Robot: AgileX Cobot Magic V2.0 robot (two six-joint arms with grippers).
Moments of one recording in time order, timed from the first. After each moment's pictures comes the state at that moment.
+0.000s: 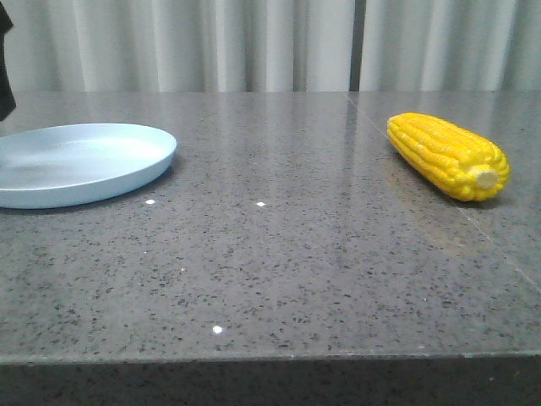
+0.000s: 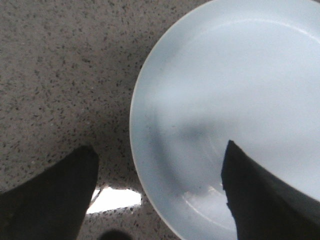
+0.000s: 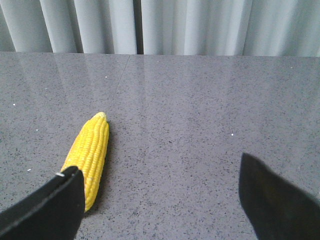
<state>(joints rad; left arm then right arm) -0.14 1.50 -1.21 0.00 0.90 0.05 0.07 0.36 -0.51 -0.05 0.43 0.12</state>
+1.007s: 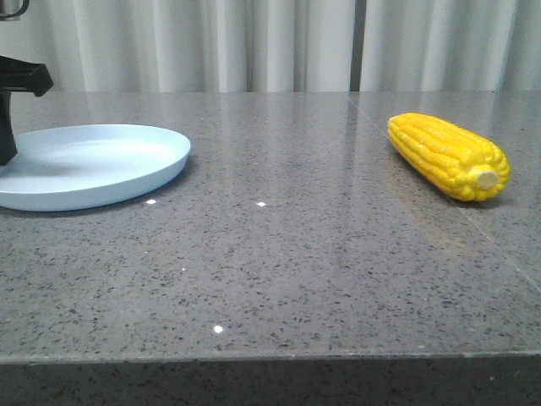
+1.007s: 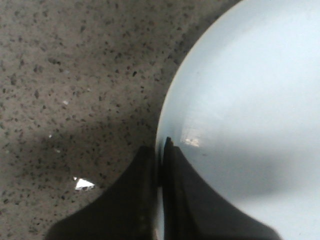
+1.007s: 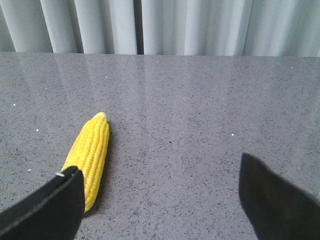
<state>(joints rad) -0.14 1.67 -1.27 -0.04 0.89 0.04 0.07 0.36 -0.51 -0.05 0.43 0.12</state>
